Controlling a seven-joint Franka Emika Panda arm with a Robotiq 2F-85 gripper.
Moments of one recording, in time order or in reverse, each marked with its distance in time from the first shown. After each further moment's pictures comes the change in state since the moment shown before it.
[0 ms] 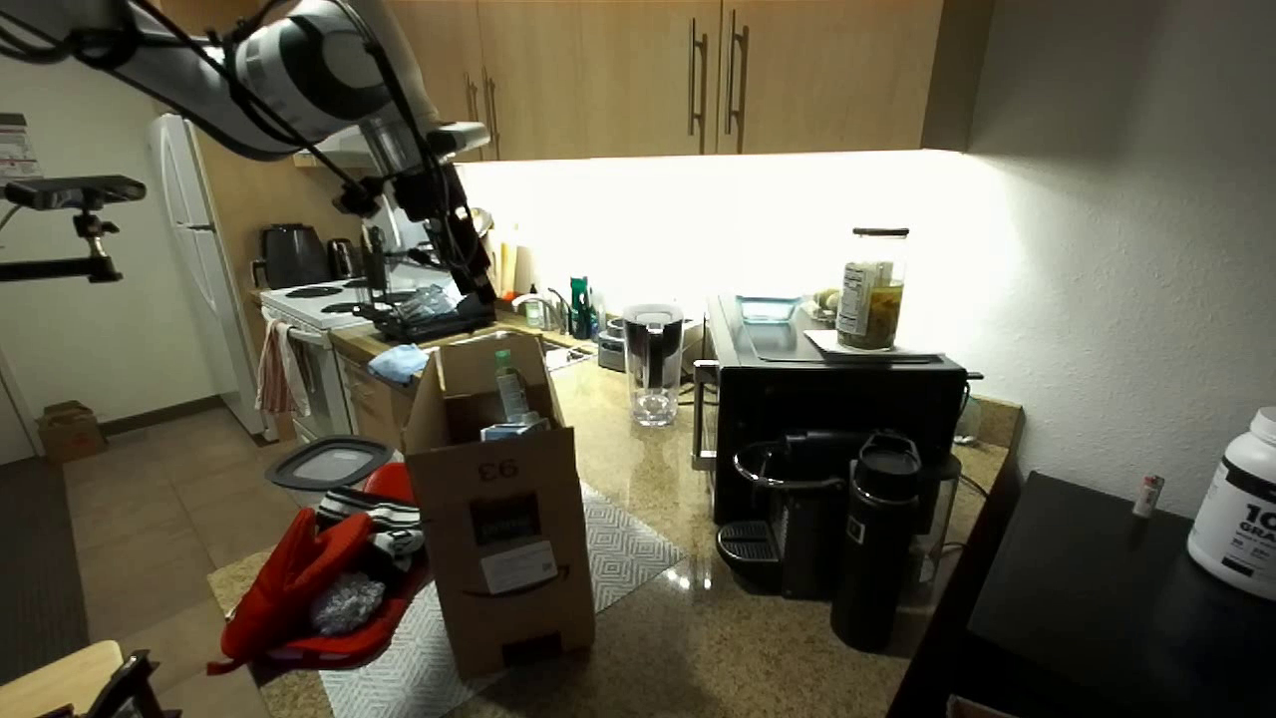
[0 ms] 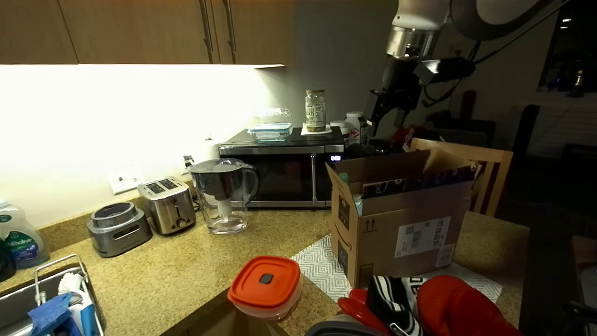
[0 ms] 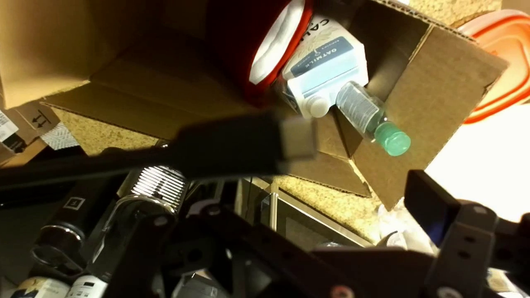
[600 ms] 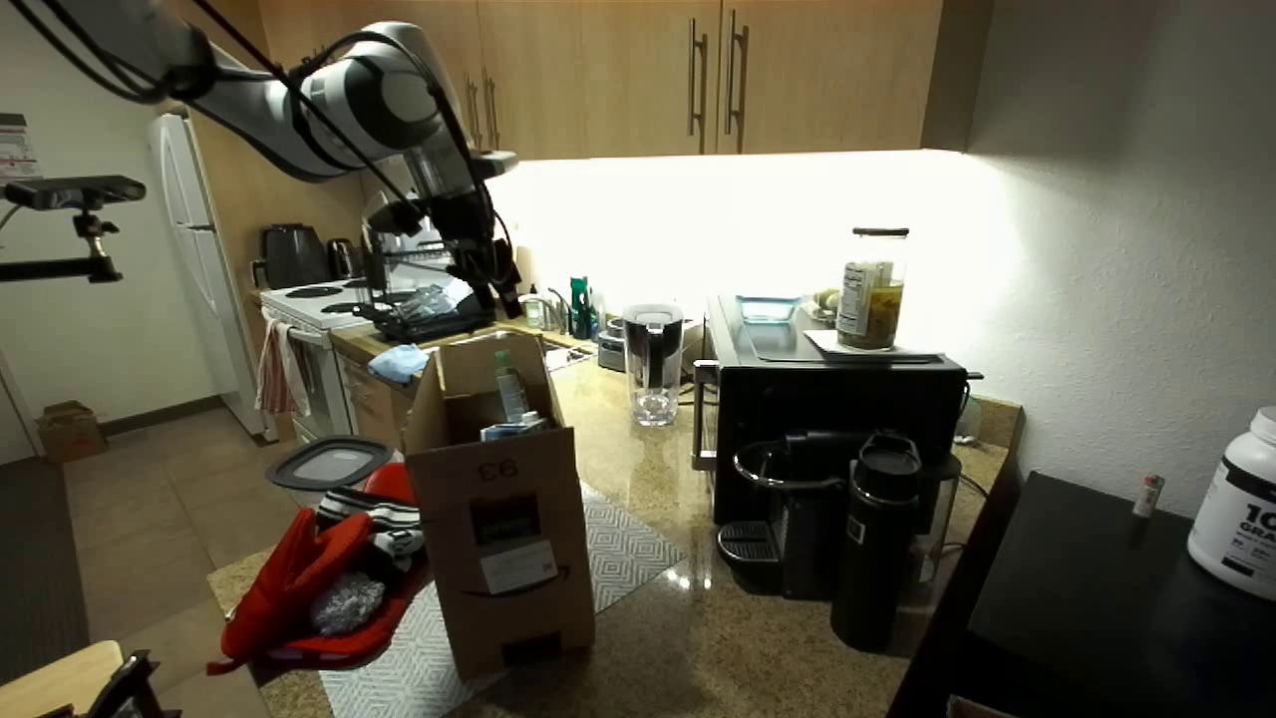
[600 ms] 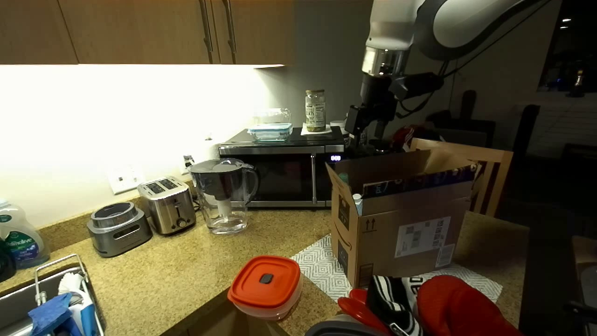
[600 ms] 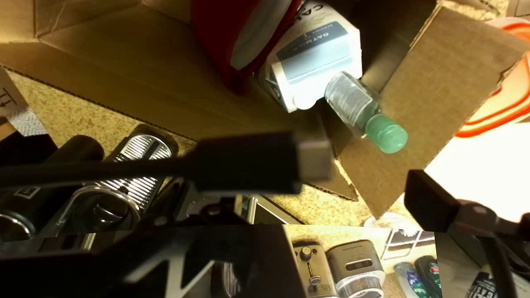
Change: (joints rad) arm 0.064 0.166 -0.061 0.128 -0.028 0.000 -0.062
